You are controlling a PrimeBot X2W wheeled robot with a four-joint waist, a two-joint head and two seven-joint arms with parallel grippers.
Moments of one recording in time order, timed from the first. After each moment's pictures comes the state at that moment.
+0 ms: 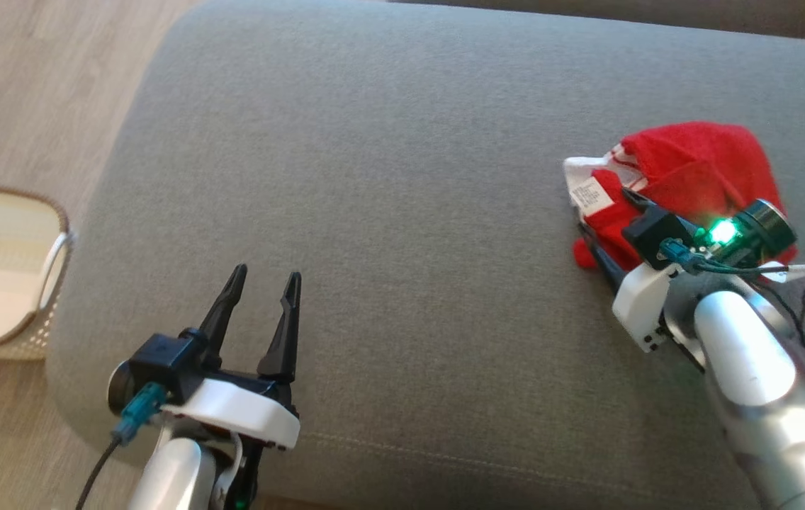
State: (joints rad) left arm -0.09 0.06 -0.26 0.19 -0.23 -0.09 -0.26; right arm -0.57 -0.19 0.21 0.74 -0.28 0.13 -0.18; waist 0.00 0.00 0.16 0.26
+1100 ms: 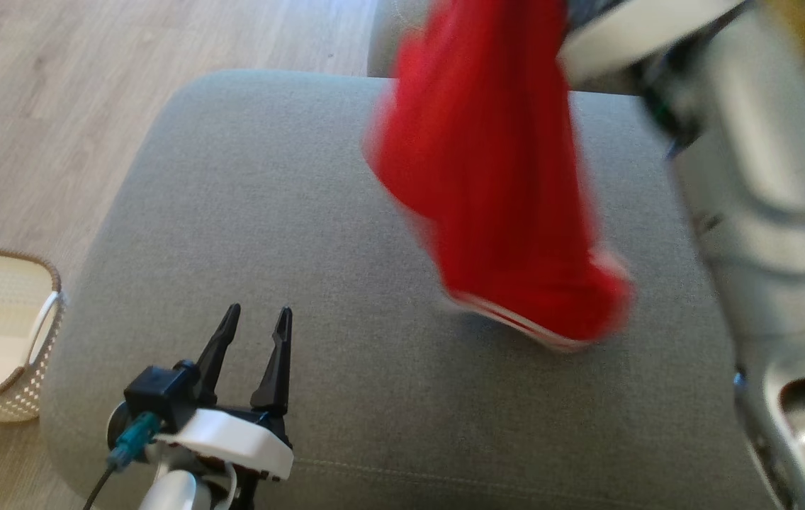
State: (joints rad) left arm -0.02 0.05 -0.23 0.23 -0.25 -0.11 -0.26; right arm -1.02 -0.07 0.29 0.49 0.17 0.13 -0.25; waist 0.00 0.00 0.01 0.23
